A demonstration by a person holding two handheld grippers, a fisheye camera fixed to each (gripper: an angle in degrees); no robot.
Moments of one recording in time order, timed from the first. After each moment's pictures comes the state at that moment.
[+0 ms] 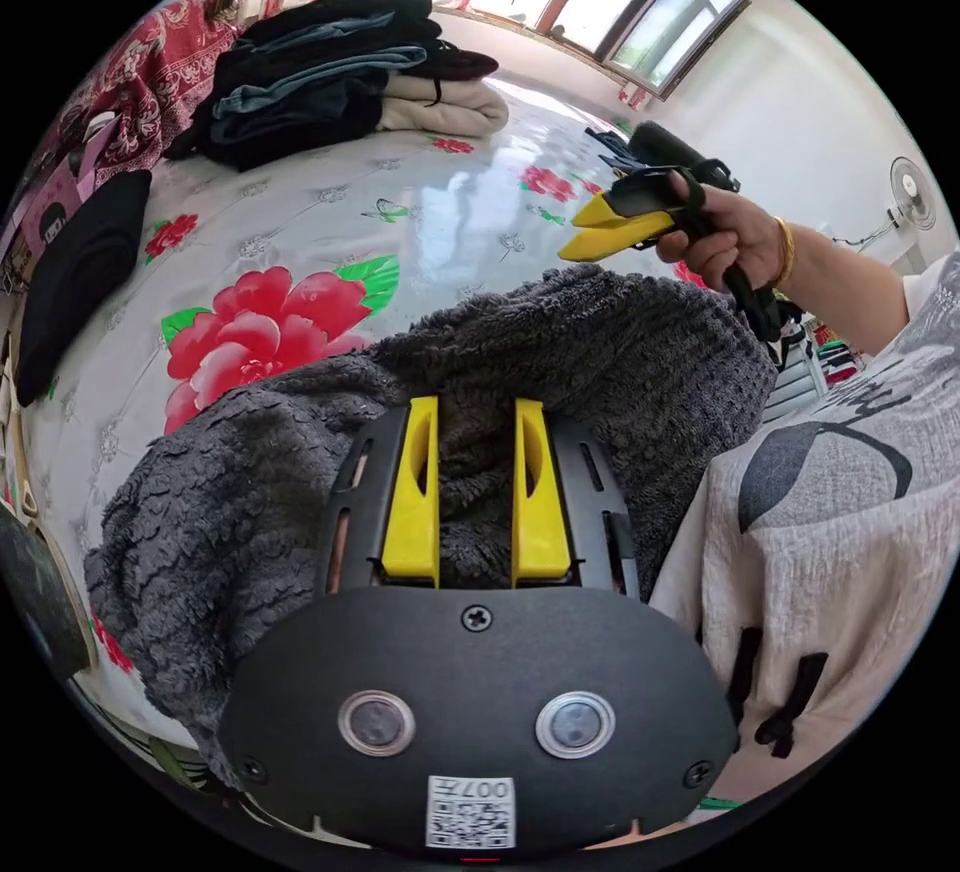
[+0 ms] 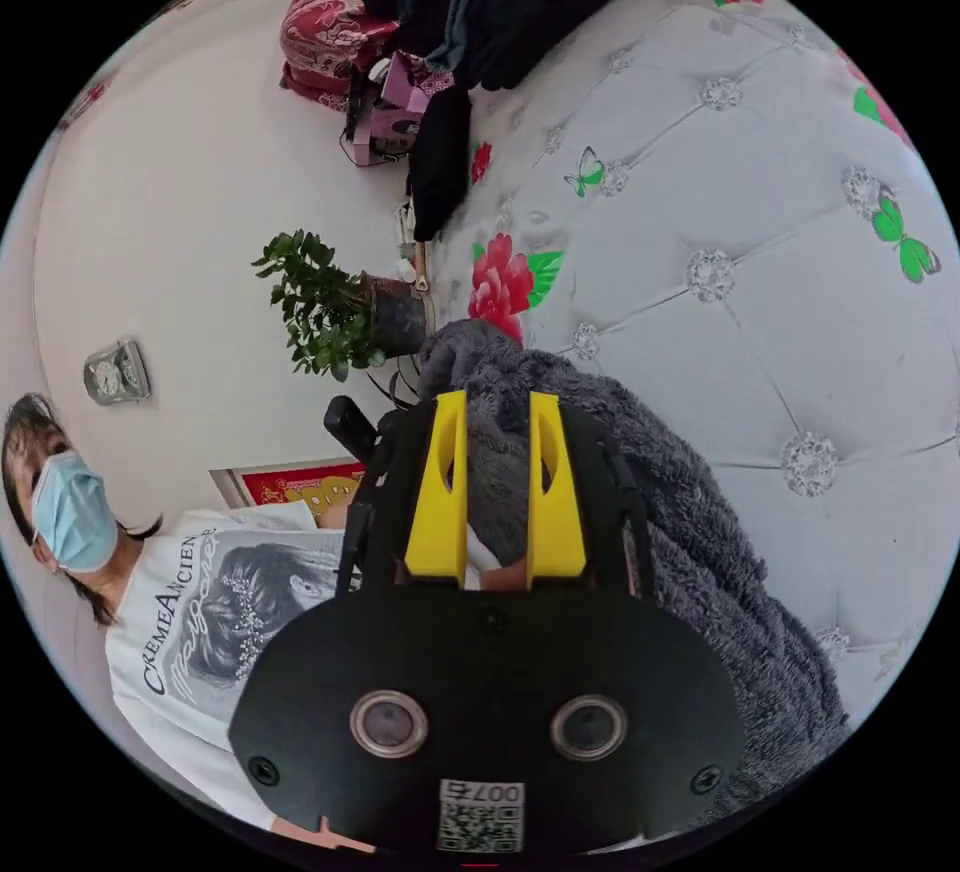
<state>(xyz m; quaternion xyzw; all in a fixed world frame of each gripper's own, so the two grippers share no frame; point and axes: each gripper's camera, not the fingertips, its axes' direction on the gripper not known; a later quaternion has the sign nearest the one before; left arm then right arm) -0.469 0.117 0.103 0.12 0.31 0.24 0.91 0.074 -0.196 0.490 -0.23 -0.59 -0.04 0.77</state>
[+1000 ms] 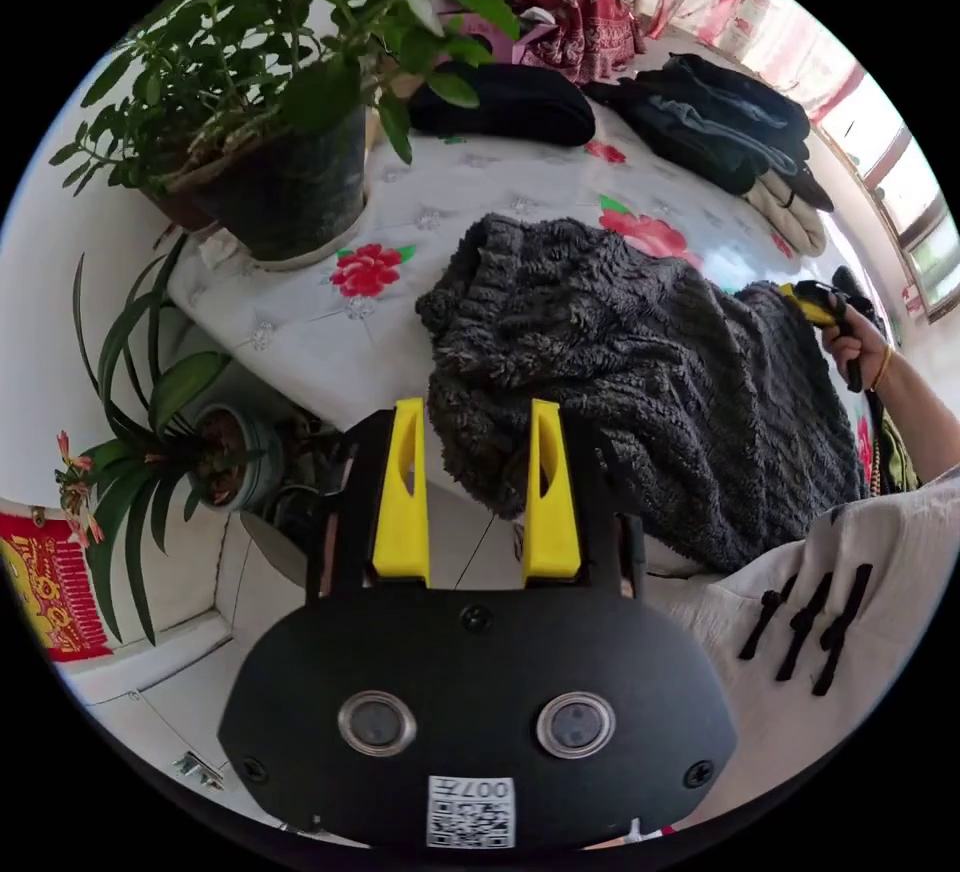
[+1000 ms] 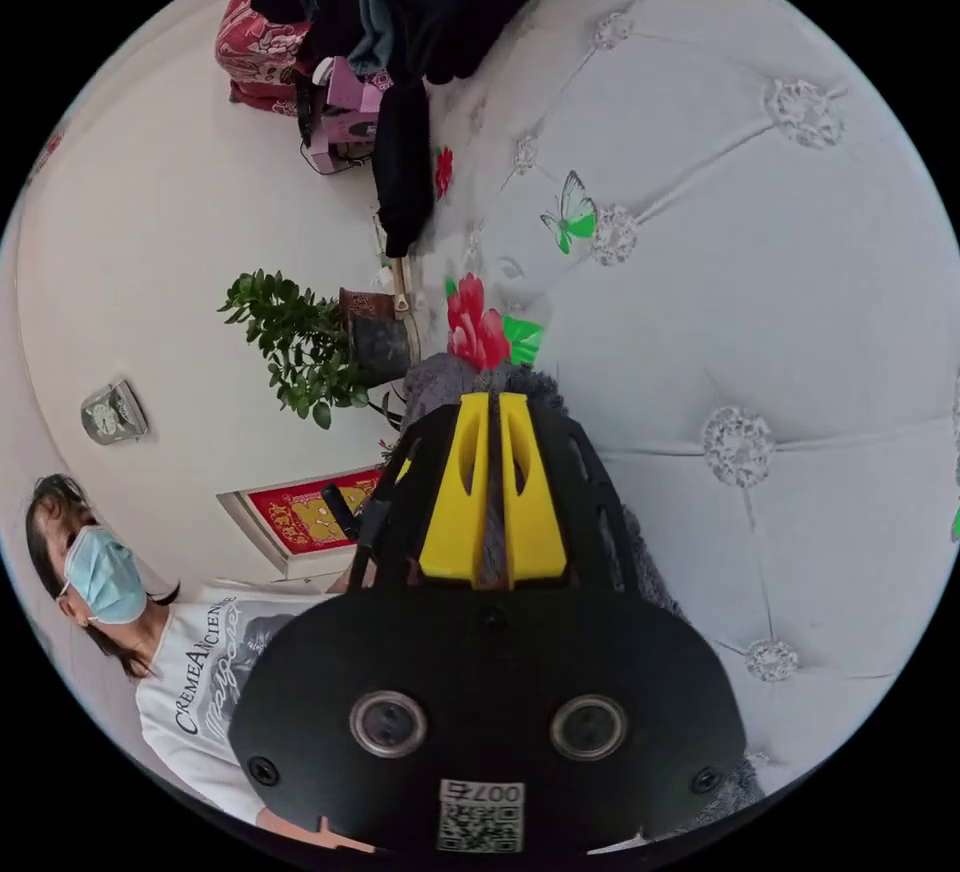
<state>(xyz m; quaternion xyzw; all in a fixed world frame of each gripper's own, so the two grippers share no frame) -0.550 0.219 0.113 0.00 0.11 -0.14 0.98 0.056 -0.280 0.515 -0.22 -0.58 -0.05 0.78</state>
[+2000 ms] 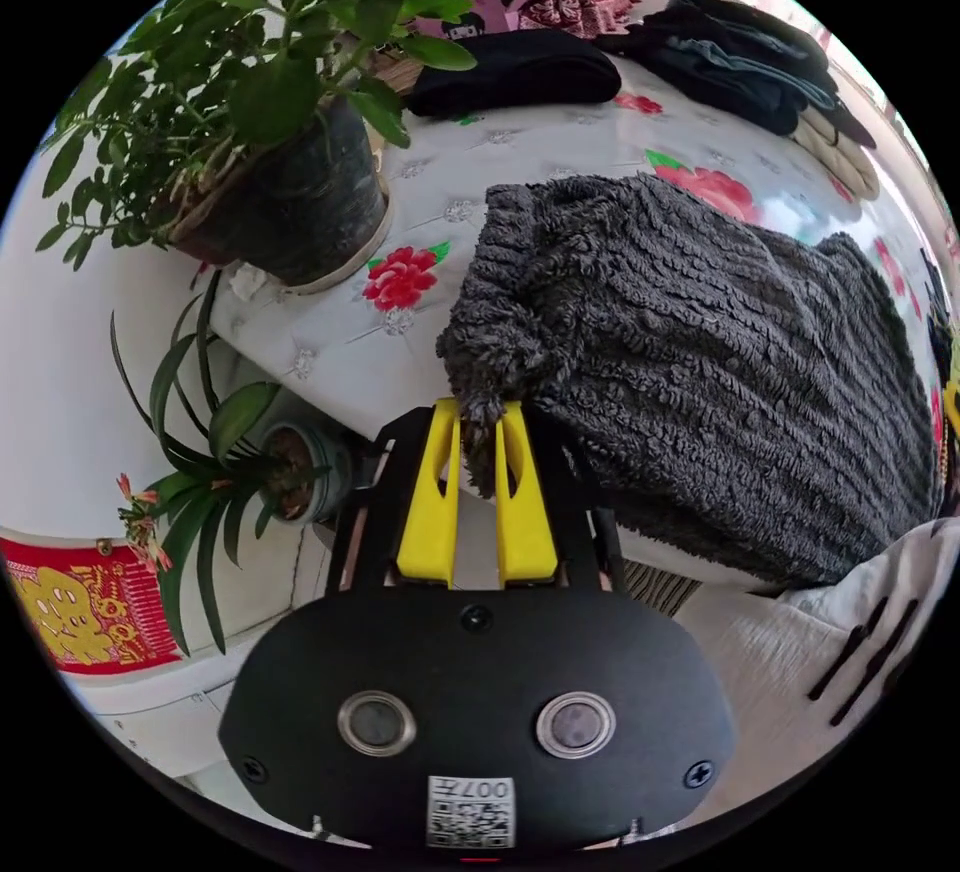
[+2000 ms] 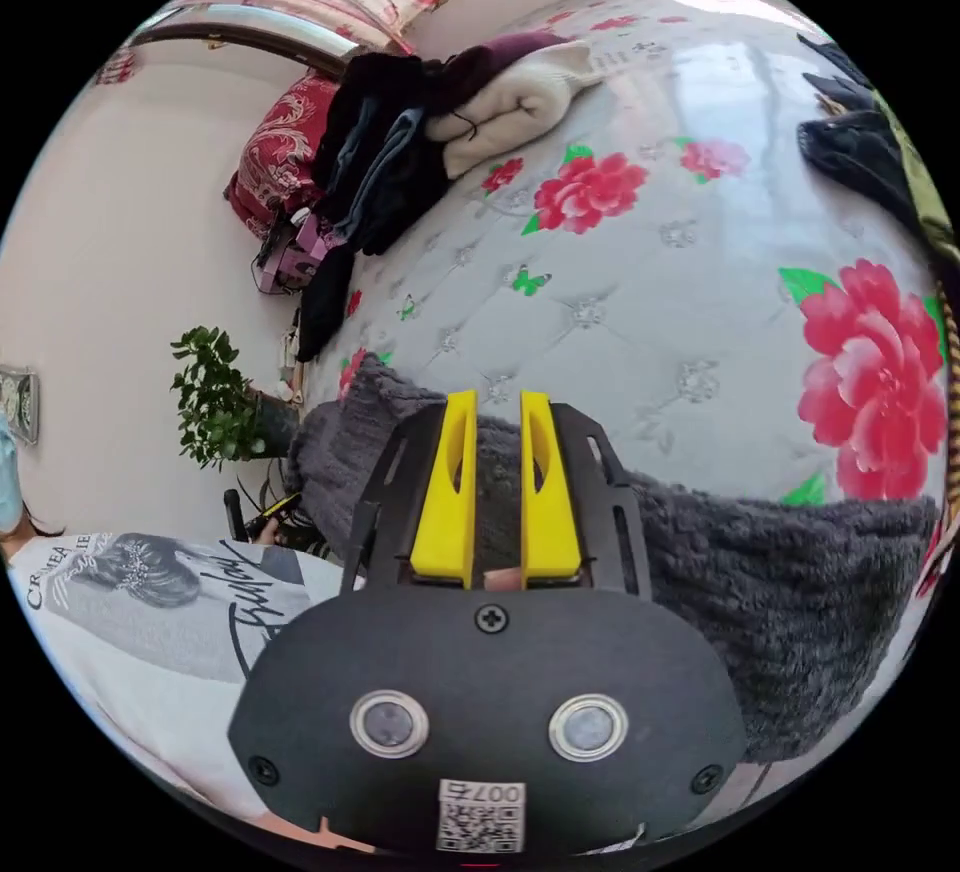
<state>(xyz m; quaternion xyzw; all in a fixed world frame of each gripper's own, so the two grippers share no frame) -0.487 0.177 0.131 -0.01 0.01 -0.12 0.99 0.358 -0.070 0.190 0.01 -0.38 0.13 0.92</state>
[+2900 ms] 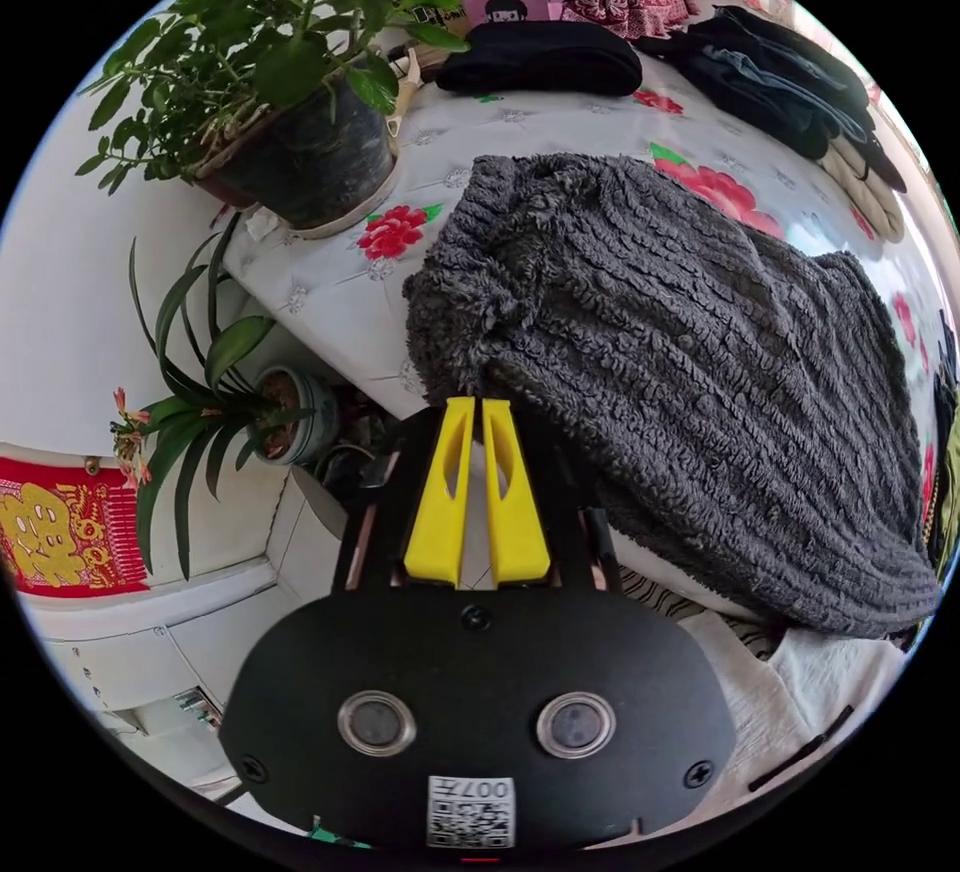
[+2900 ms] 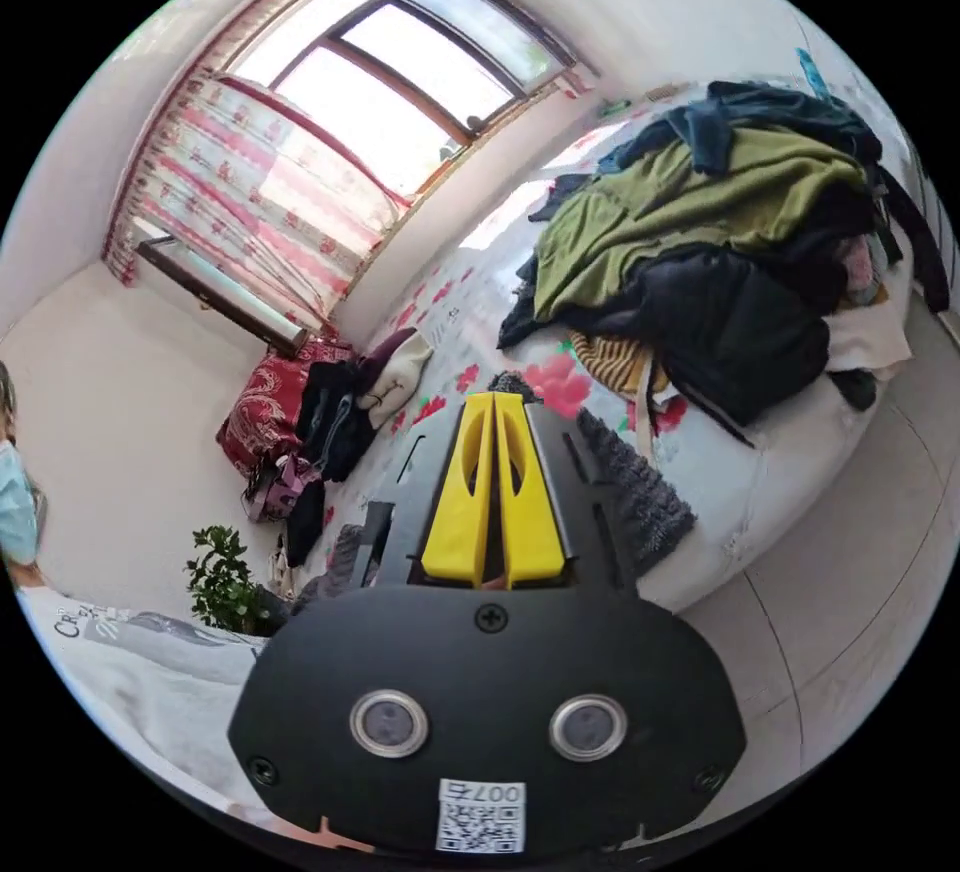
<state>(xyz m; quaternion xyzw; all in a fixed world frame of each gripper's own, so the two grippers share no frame) -0.443 0.172 0.124 -0.03 -0.01 -0.17 0.98 0.572 0.148 -0.154 0.32 -0.27 0.30 0.86</state>
